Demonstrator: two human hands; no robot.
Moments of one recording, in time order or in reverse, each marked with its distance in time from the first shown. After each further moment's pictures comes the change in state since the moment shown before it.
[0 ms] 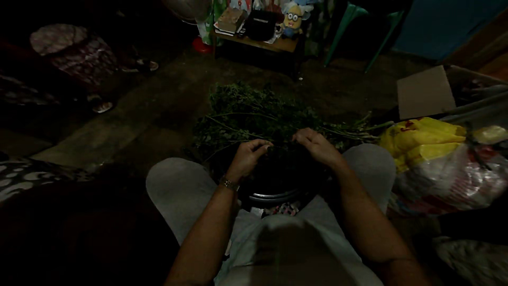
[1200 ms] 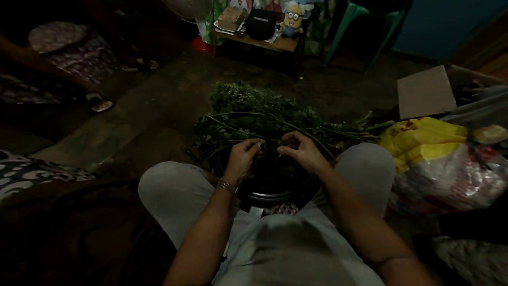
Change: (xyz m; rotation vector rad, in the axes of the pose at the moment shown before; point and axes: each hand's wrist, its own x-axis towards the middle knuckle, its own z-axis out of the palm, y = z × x) left_hand -0.004 -0.009 -0.001 -0.174 0.181 -0.043; right_hand -0.003 -0.017 0.037 0.340 0.049 0.087
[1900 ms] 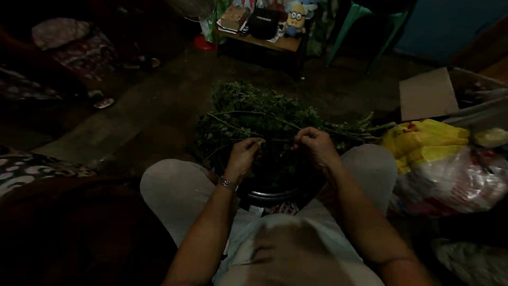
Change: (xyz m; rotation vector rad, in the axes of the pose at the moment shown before) left_hand 0.002 0.001 -0.002 -0.019 0.001 -0.023; right_hand 0.005 0.005 -0.016 0.347 0.160 0.032
